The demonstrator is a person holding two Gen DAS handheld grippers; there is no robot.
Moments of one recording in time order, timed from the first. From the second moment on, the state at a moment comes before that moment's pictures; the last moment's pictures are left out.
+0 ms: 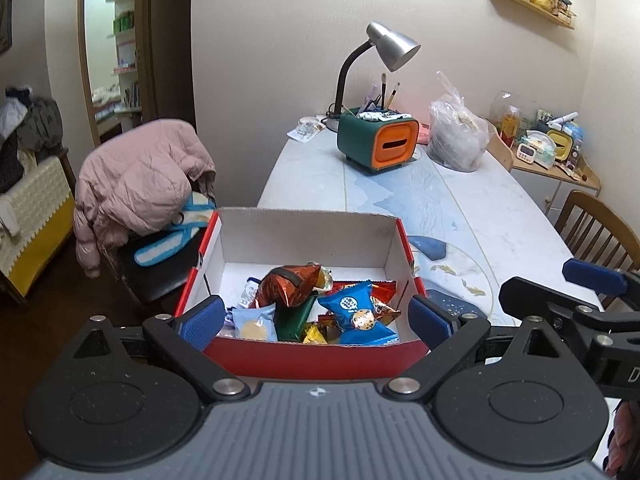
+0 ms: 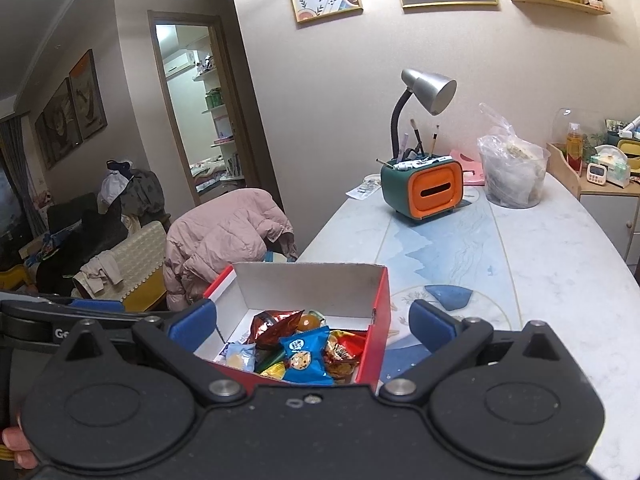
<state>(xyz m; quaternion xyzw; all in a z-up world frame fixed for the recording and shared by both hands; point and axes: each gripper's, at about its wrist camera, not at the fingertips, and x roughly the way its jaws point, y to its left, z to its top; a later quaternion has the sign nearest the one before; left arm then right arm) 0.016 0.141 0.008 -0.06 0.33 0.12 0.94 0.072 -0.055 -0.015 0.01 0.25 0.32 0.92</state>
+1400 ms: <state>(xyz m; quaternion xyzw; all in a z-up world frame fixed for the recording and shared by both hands) 0.008 0.129 0.007 -0.09 0.33 0.13 0.93 0.068 -0.066 -0.013 0.00 0.26 0.31 0.91</state>
